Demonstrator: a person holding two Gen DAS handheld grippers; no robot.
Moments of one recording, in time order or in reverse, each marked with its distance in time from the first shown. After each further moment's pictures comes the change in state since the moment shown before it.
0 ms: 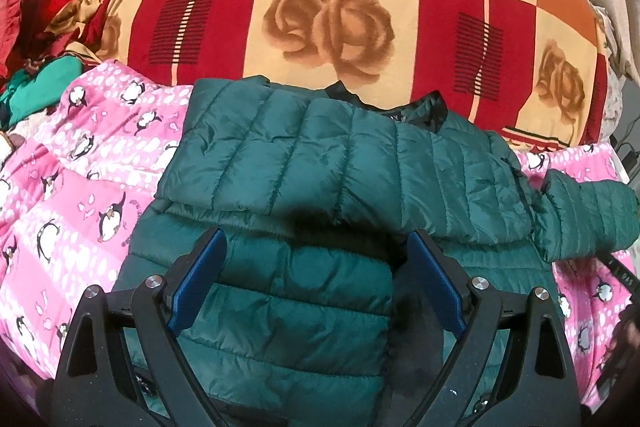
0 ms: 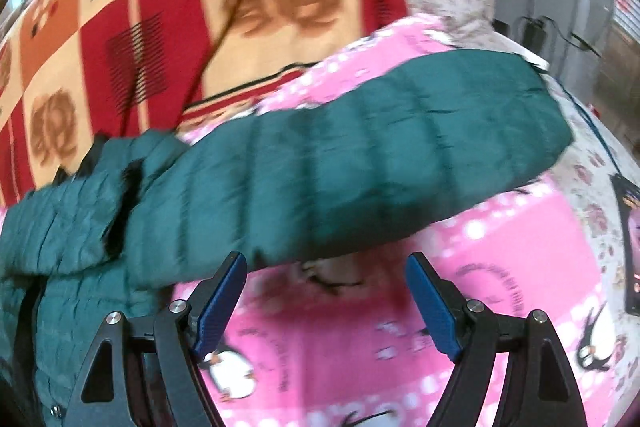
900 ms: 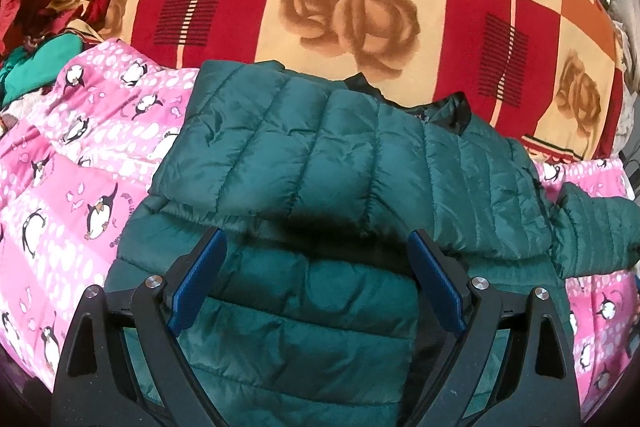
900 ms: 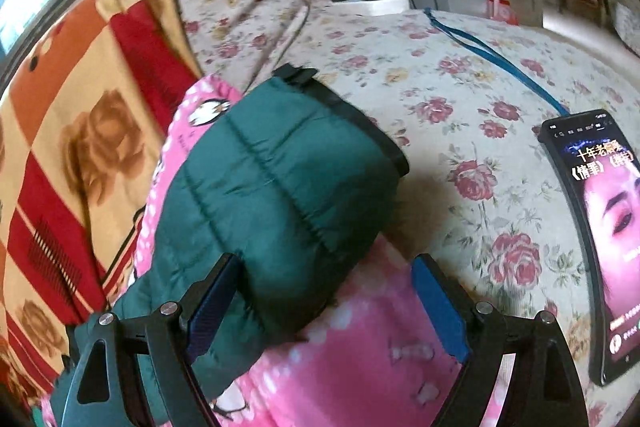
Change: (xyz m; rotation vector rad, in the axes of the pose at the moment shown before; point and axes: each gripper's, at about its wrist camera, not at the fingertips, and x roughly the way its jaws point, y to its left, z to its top) left arm 0.030 0.017 0.004 -0.052 0.029 0.006; right arm 0.029 -0.169 0.045 0.524 -0.053 -0.033
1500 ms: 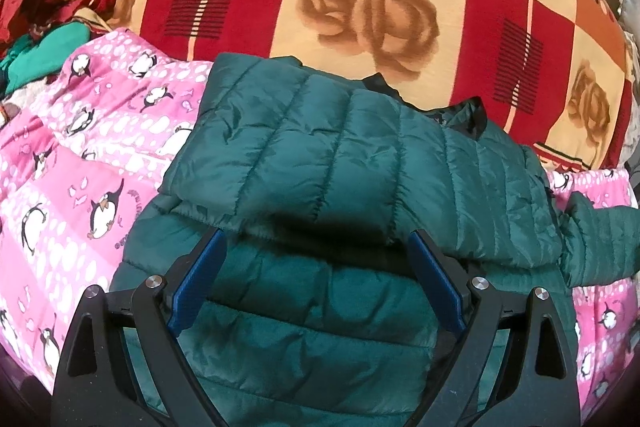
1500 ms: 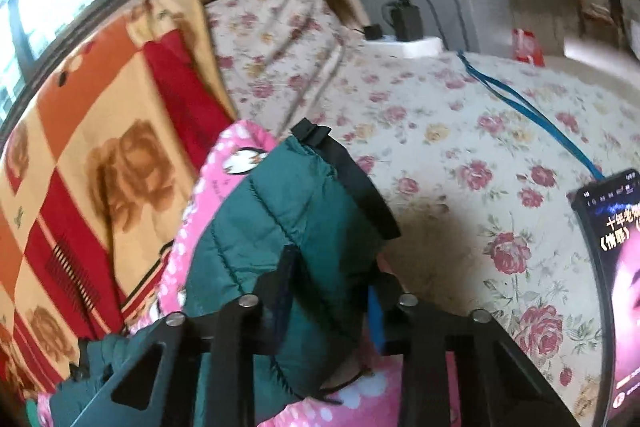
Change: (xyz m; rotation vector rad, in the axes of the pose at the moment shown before) left arm 0.008 0.015 0.003 -0.041 0.007 0.009; right arm -0.008 0.018 0.018 -0.073 -0.129 0.109
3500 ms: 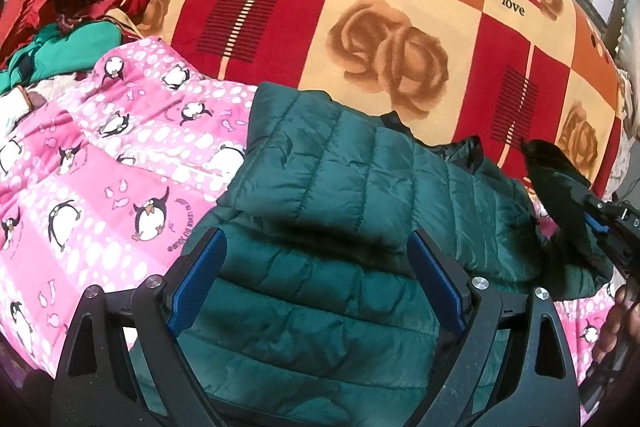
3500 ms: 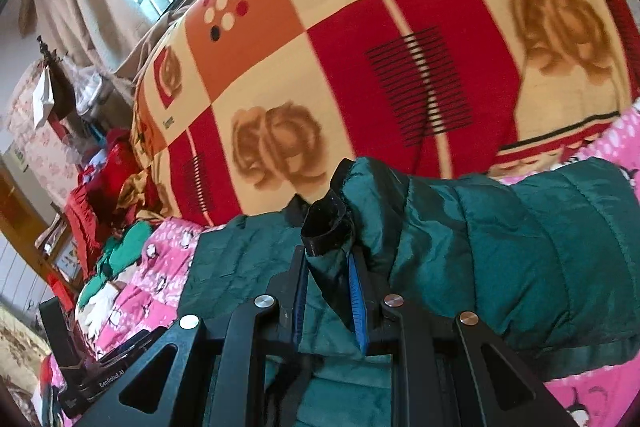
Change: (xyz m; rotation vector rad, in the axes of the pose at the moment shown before) left arm -0.043 0.037 0.003 -0.075 -0.079 -0.026; right arm -0.054 0.343 -0.190 -0.428 0.328 0.654
